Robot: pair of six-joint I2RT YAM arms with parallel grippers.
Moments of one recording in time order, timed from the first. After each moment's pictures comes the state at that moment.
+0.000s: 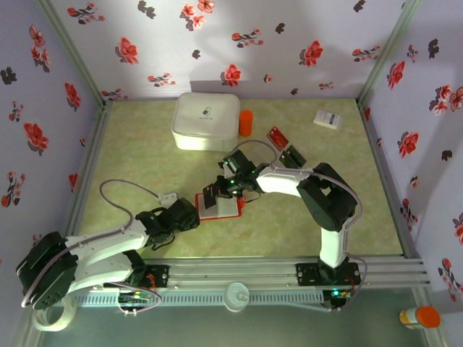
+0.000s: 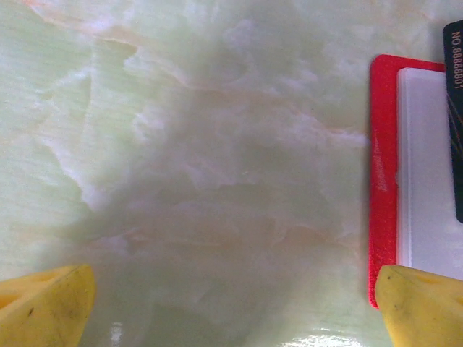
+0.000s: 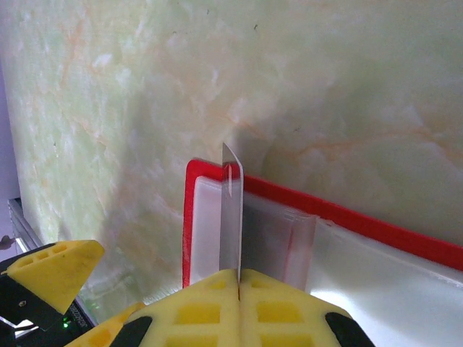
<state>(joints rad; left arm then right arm) -0.91 1.08 0.41 -0.45 -0.40 -1.00 0.80 1.90 1.12 -0.15 -0.47 0.77</state>
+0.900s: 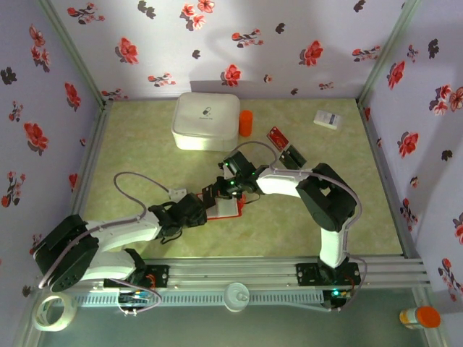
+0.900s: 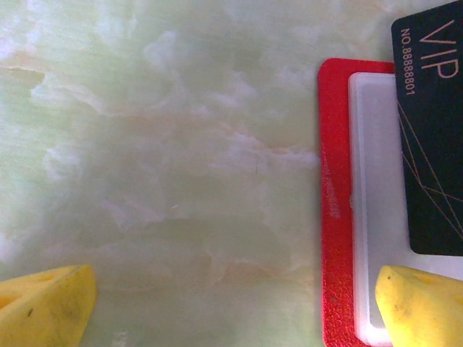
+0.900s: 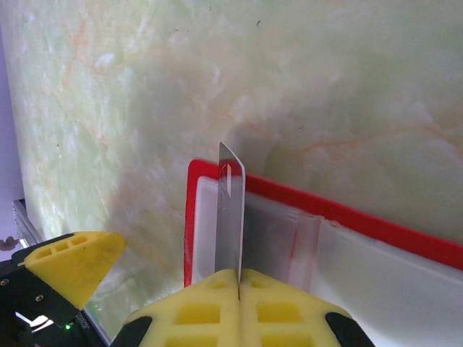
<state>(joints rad) -0.91 1.25 0.47 -0.36 -0.38 -0.94 0.81 1.89 1.10 -0.12 -0.47 0.79</state>
